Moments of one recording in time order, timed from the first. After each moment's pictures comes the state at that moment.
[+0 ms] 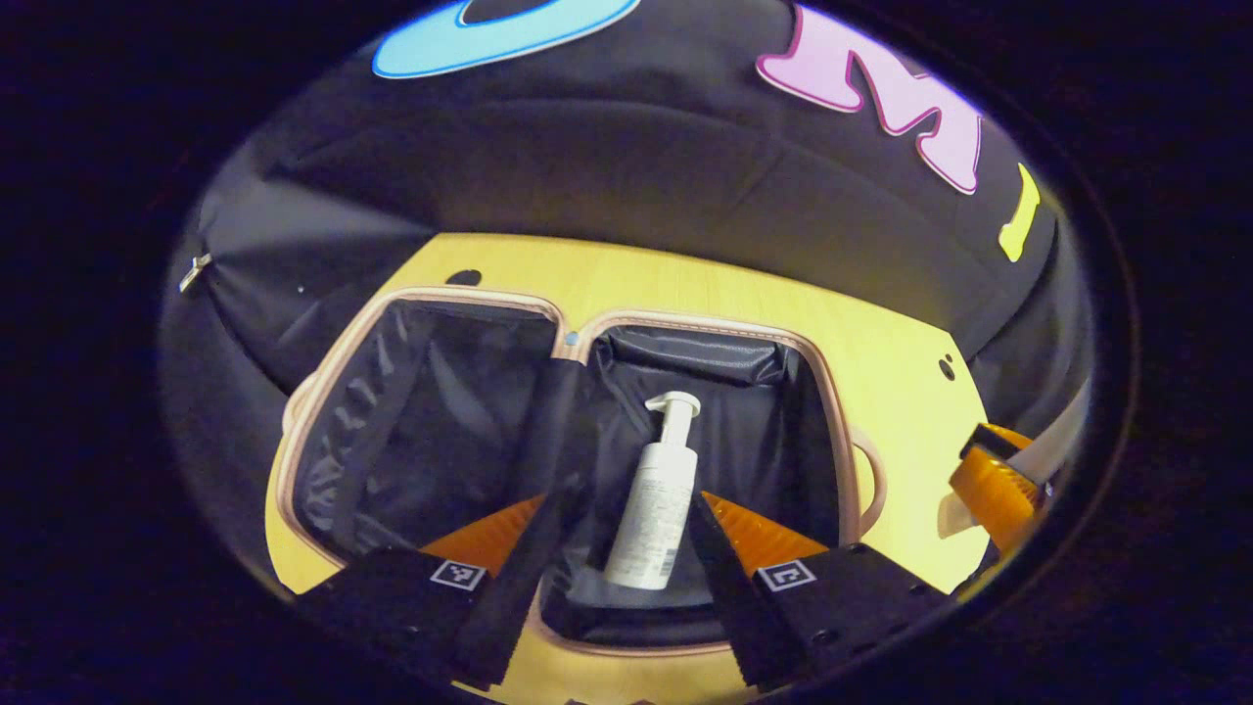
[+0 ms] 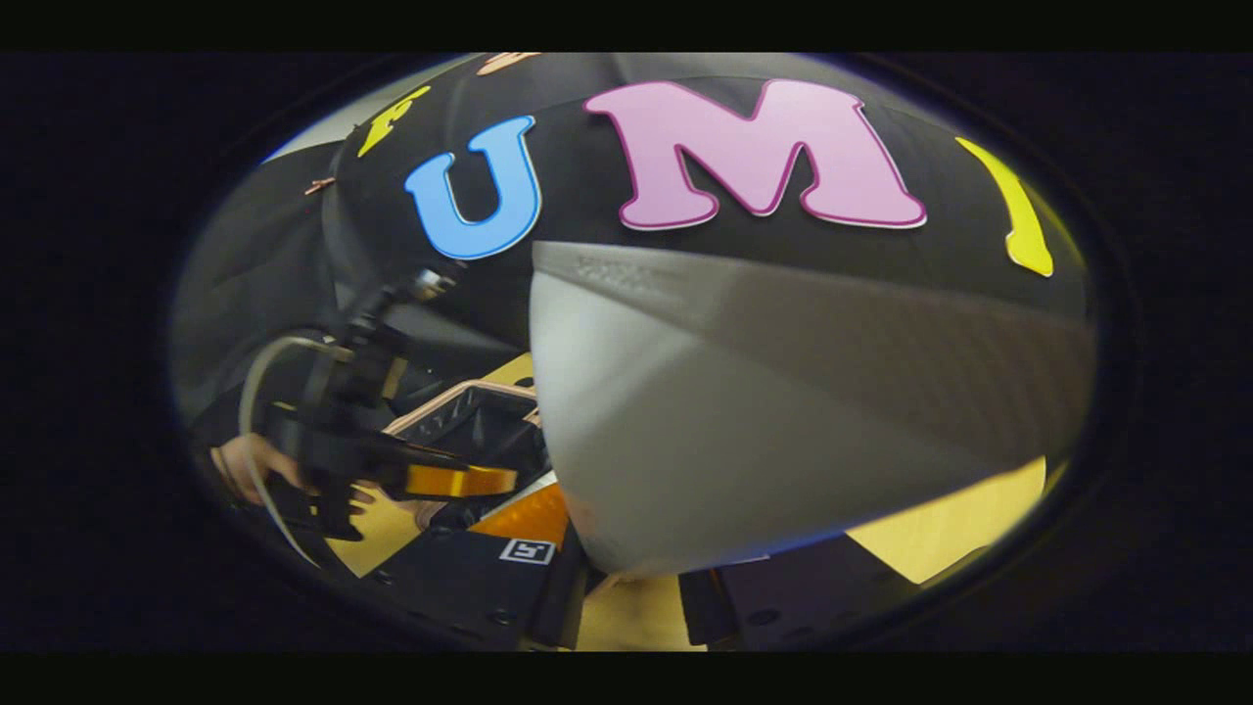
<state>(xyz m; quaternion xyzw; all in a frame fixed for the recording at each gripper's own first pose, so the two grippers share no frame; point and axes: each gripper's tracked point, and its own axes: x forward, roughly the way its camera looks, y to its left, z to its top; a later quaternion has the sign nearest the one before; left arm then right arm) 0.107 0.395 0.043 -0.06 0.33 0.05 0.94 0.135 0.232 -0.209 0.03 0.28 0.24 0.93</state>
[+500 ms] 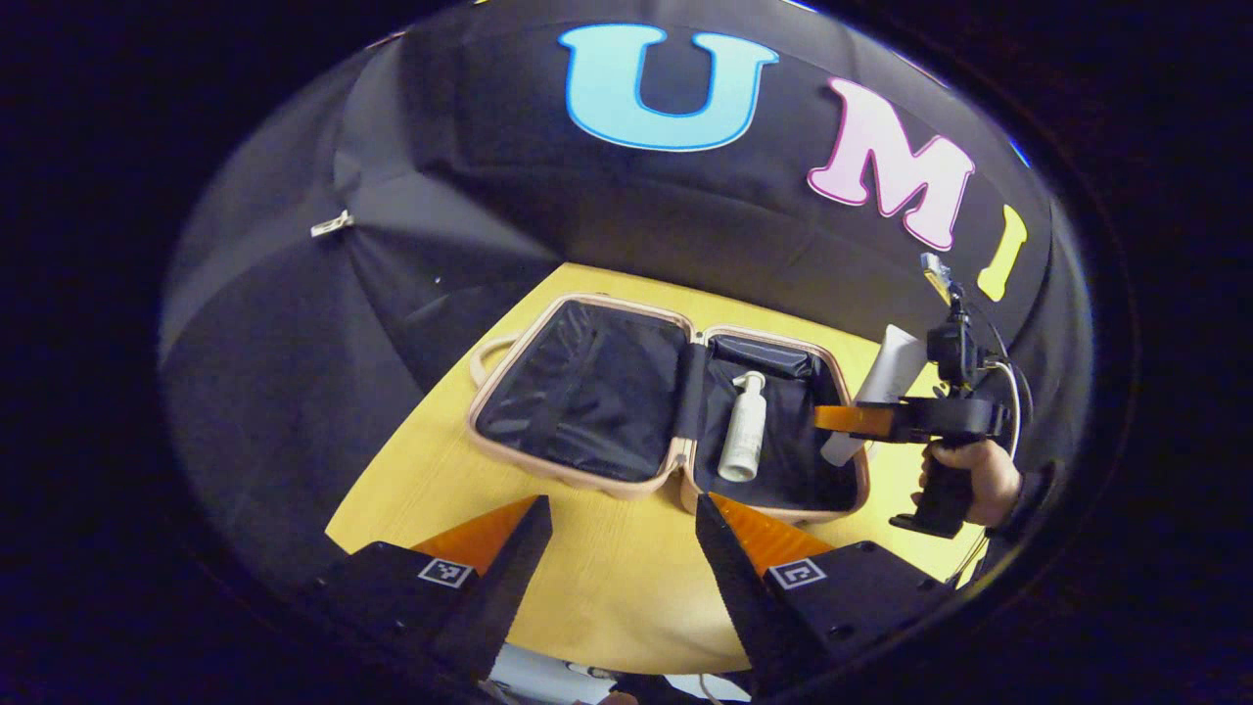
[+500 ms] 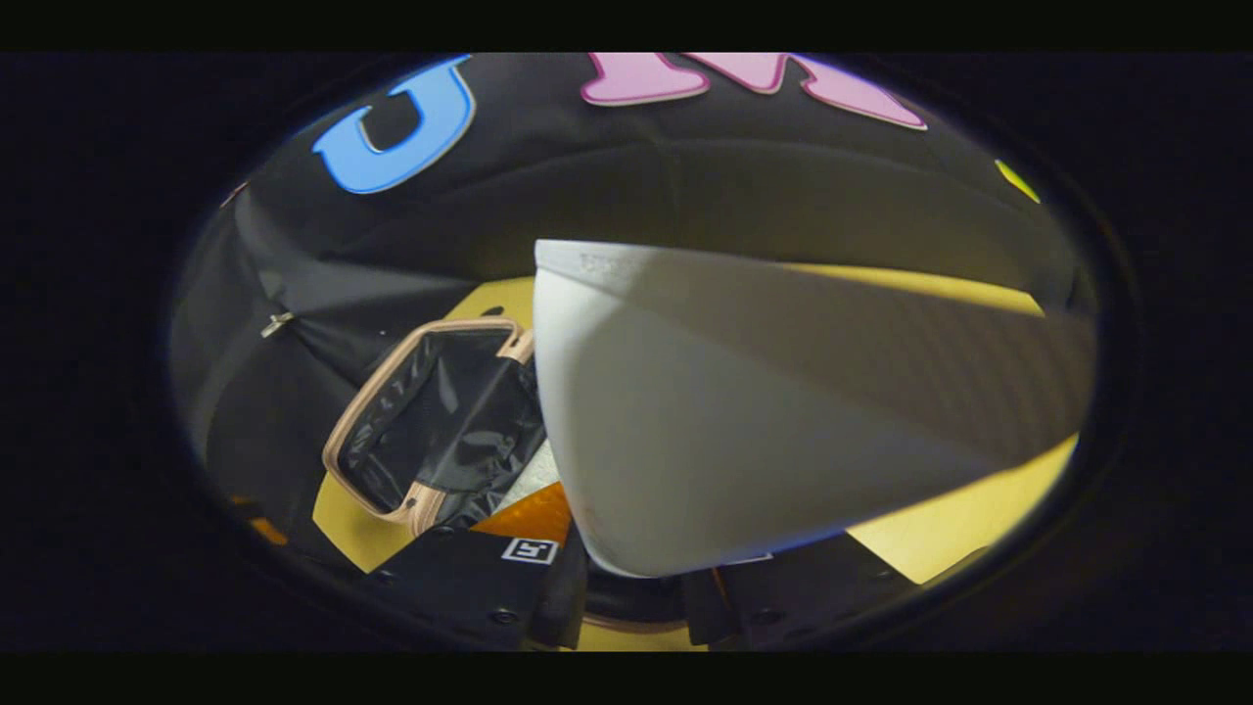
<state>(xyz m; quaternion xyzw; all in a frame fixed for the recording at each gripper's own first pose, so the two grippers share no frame) -0.104 0.459 0.066 -0.14 0.27 0.11 0.95 0.135 0.287 -0.308 0.07 0.44 0.16 0.88</state>
